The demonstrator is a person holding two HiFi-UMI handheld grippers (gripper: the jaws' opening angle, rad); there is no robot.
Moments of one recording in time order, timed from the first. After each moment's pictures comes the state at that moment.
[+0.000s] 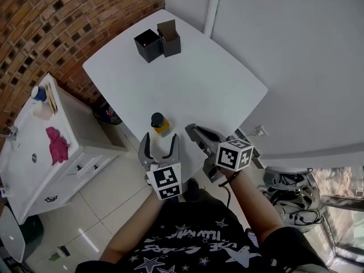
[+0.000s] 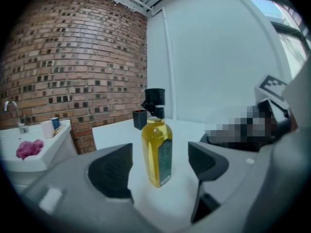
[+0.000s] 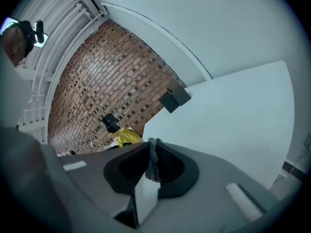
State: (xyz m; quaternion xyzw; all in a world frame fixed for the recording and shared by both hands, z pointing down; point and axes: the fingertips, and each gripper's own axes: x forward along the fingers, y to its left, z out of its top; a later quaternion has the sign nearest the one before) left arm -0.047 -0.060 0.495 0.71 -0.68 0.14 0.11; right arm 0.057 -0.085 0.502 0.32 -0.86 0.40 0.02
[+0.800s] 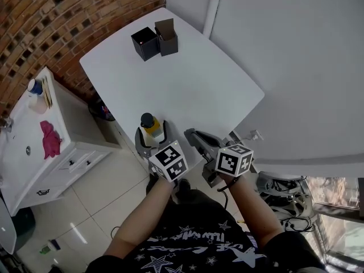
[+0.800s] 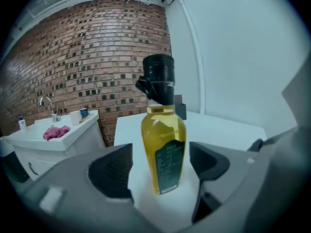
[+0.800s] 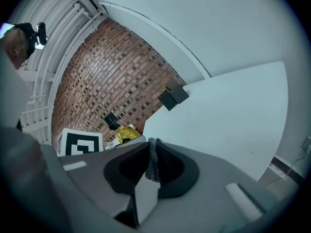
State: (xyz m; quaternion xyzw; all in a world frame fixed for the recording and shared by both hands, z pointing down) left arm -0.064 -0.093 0.521 0.56 -0.80 0.15 0.16; right arm 0.081 -0.078 0.504 0.30 -0.86 0.41 0.04
